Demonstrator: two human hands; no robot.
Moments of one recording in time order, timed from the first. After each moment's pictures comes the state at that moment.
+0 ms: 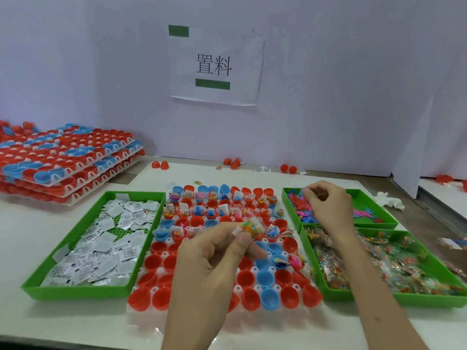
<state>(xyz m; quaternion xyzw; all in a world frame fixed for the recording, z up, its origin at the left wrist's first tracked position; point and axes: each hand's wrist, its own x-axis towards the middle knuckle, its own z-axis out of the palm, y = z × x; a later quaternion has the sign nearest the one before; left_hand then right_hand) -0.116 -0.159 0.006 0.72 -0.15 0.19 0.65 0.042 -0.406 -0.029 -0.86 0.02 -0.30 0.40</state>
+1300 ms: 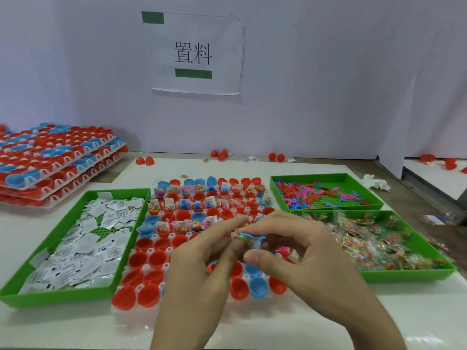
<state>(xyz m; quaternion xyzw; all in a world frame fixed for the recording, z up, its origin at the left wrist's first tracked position) -0.115 -0.164 -0.010 0.76 -0.18 0.16 0.61 -0.112 -0.334 0.010 -0.81 -0.22 -0.11 0.53</state>
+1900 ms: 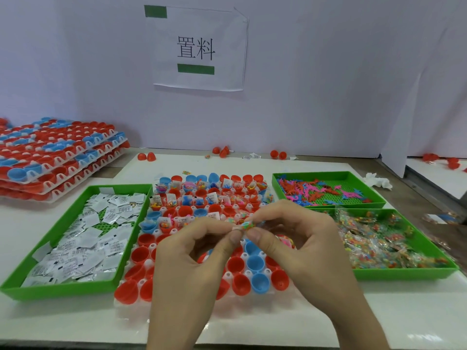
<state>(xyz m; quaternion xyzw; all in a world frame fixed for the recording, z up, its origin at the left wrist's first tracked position) -0.116 -0.158 -0.006 0.71 -0.13 0.21 0.66 -0.109 -0.321 0.007 -0.76 -0.20 -0.18 0.59</state>
